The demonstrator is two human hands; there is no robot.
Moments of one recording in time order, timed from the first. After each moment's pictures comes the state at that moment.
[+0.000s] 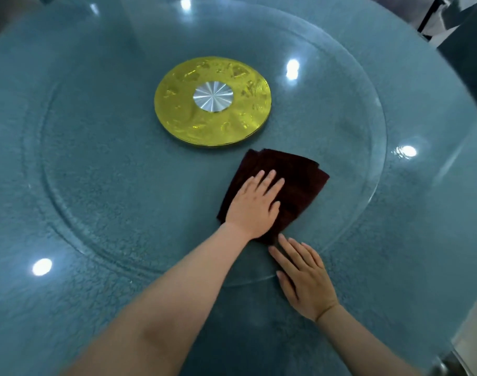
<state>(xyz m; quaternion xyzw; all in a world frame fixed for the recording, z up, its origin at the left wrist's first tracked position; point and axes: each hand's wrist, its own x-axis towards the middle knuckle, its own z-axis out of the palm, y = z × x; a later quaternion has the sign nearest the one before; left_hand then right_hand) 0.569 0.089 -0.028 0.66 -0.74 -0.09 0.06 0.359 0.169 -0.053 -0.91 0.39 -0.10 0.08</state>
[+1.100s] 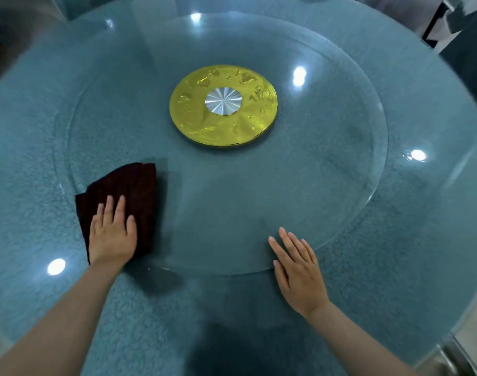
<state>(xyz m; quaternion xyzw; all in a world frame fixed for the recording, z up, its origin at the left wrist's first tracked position) 0.794 0.269 -0.035 0.91 -0.41 -0.07 0.06 0.386 0.196 -0.041 -0.86 0.46 -0.11 0.15</state>
